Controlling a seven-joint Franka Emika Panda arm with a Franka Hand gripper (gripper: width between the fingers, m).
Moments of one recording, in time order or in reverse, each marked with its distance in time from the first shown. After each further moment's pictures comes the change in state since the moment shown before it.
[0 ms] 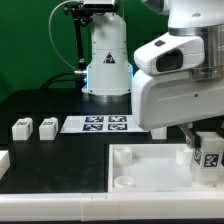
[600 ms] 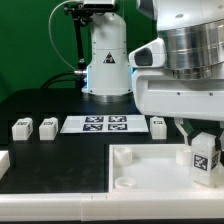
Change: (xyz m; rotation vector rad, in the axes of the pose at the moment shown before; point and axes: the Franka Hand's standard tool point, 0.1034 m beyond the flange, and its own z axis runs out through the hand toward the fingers) arm 0.007 0.007 0.000 0.088 0.042 0.933
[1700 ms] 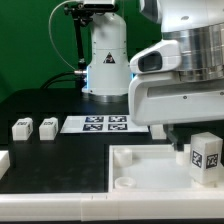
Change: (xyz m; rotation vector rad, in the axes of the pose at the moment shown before) arm -0.003 0.005 0.007 -0.042 0.045 -0.867
